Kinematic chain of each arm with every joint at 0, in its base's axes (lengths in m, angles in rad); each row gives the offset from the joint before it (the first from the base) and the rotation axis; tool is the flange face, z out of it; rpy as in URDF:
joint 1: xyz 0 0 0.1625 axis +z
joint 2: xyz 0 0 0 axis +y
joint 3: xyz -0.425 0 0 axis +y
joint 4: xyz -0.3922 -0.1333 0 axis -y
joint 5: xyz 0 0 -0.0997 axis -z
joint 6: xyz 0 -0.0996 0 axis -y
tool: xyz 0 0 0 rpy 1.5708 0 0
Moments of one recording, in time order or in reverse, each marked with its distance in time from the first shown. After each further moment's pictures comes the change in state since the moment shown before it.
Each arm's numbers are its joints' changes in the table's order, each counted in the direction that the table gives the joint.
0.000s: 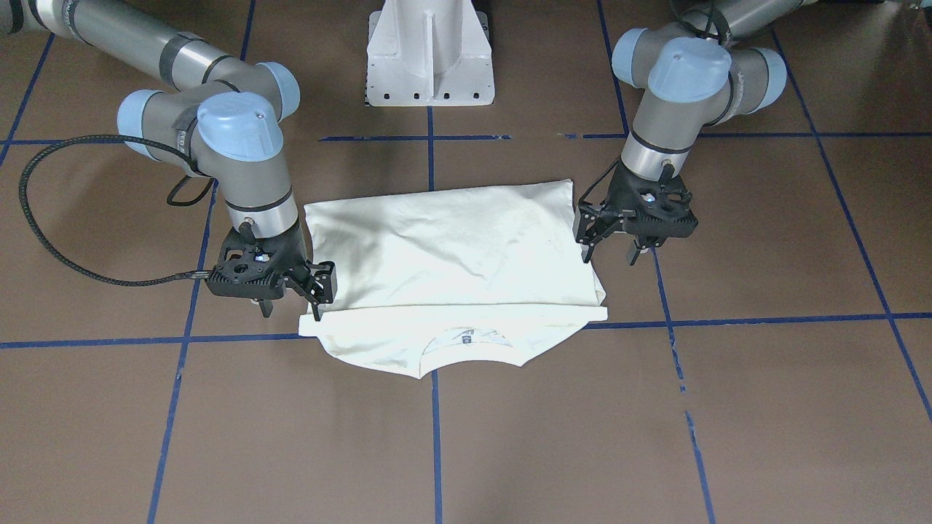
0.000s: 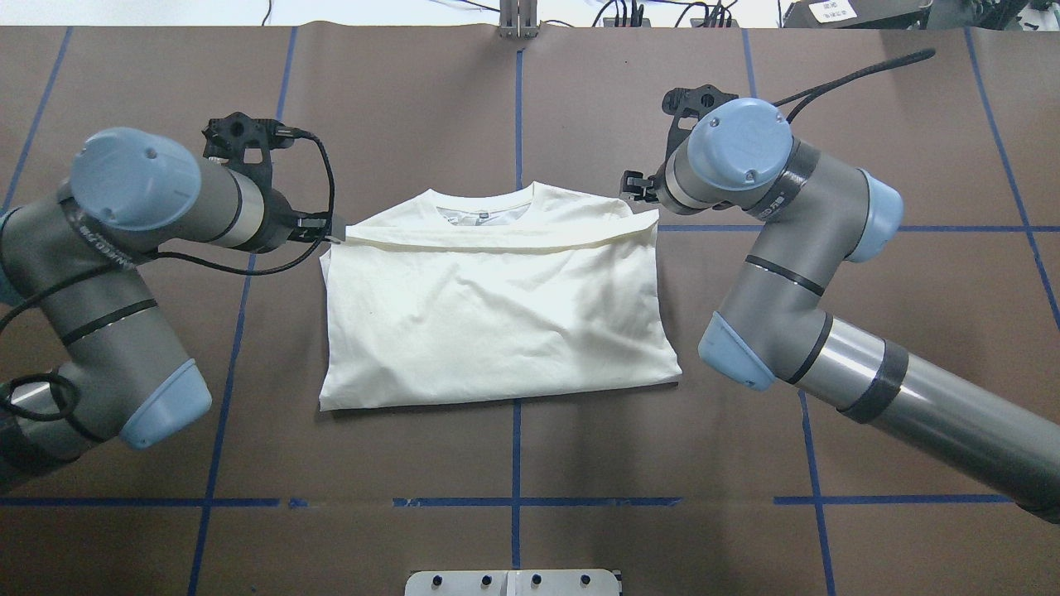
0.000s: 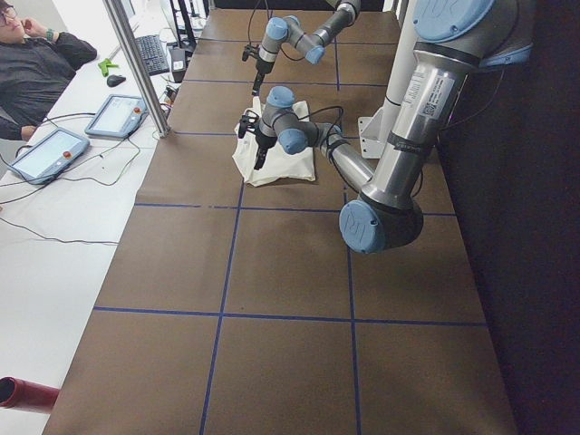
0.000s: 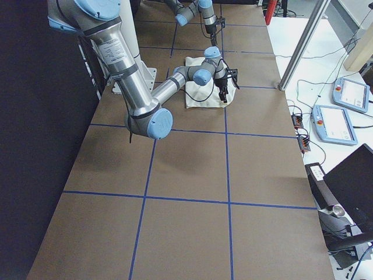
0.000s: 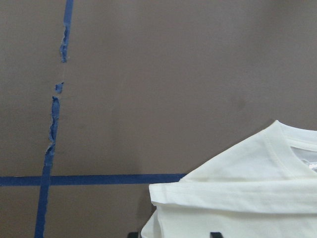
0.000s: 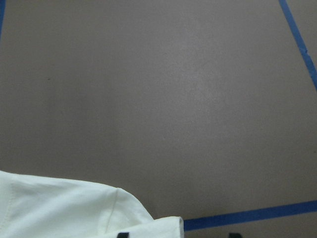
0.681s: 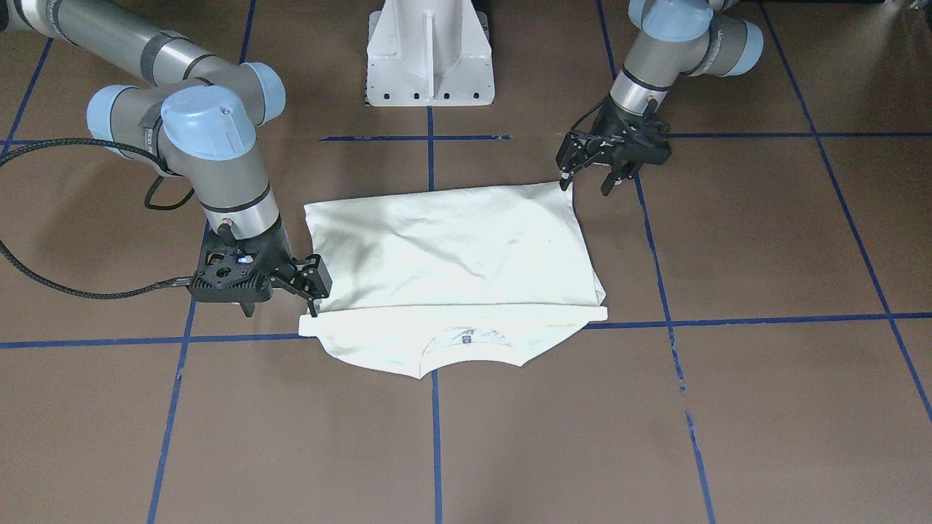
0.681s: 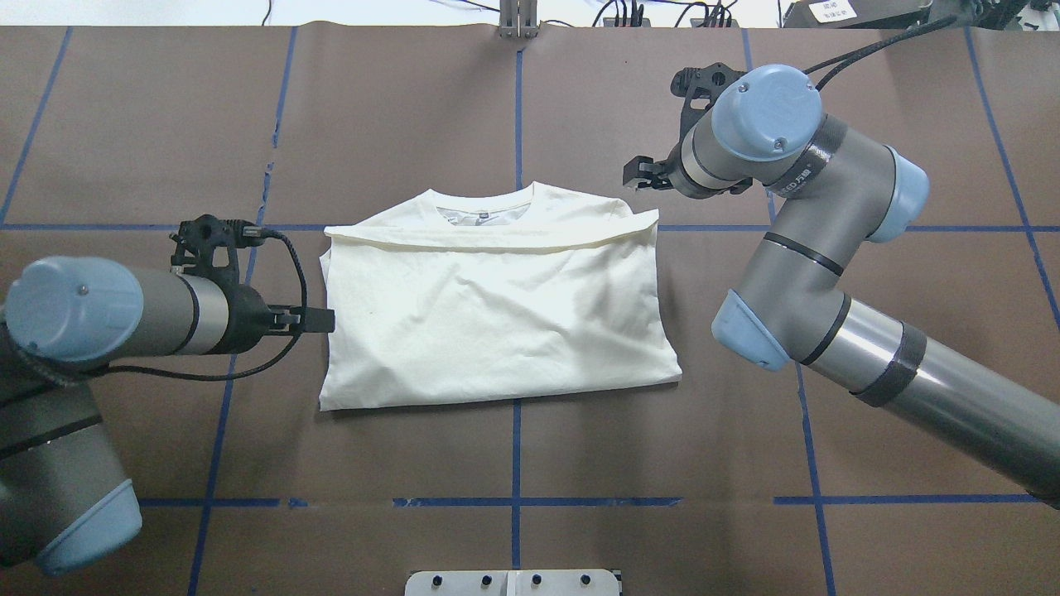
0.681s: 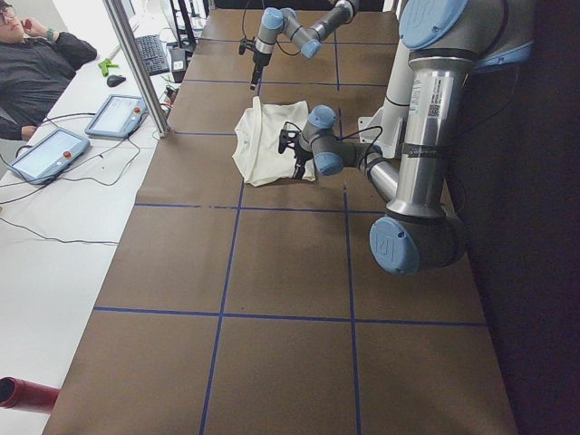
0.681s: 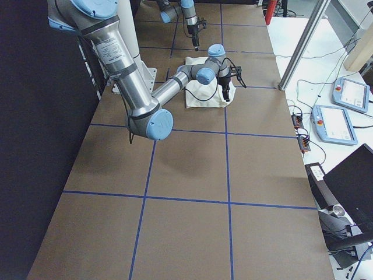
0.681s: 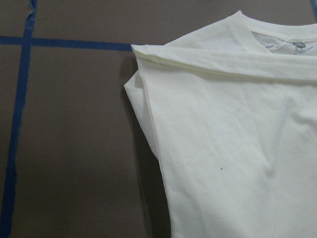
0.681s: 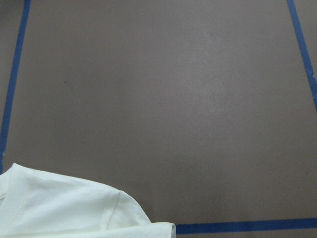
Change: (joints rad) left arm 0.271 -0.247 0.102 -0.276 0.148 -0.300; right arm 0.031 0.004 -0.013 0.001 0.048 -0.059
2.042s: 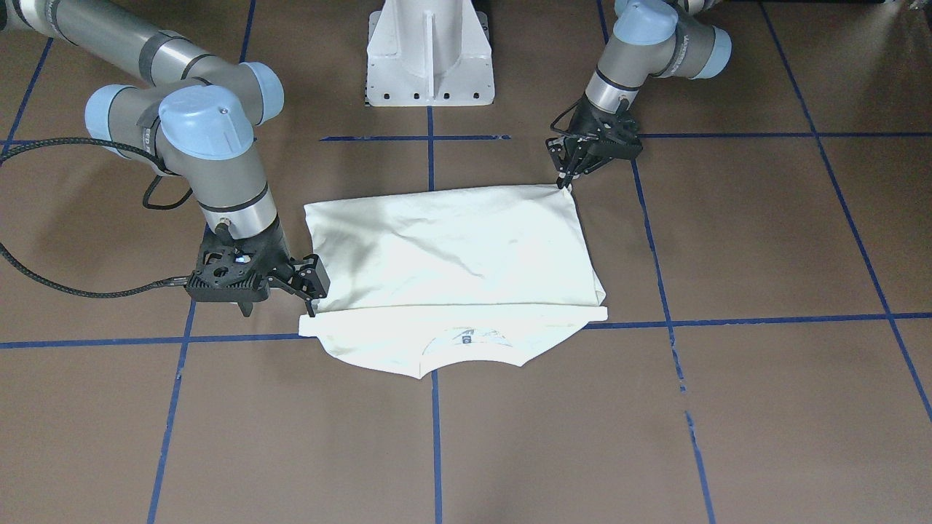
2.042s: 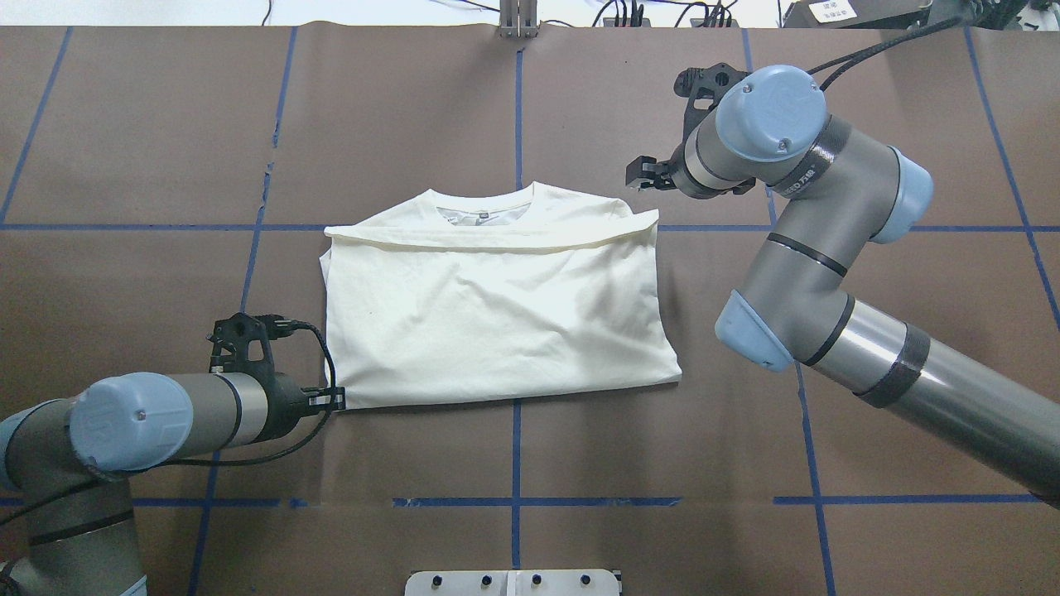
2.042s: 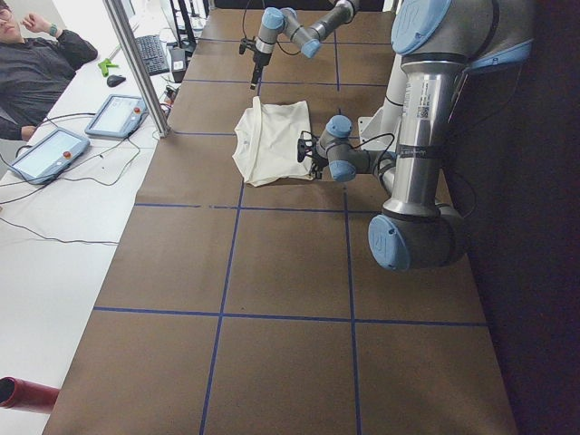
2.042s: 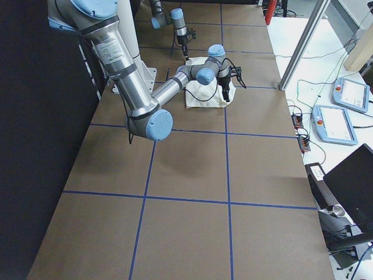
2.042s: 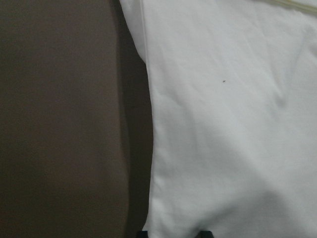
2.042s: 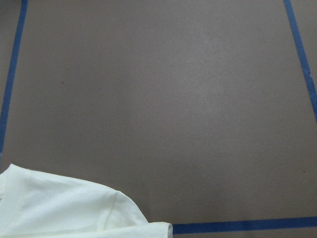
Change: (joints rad) left arm 0.072 0.013 -0.033 -0.012 0.043 -0.041; right arm 0.000 0.006 -0.004 0.000 -0.002 0.008
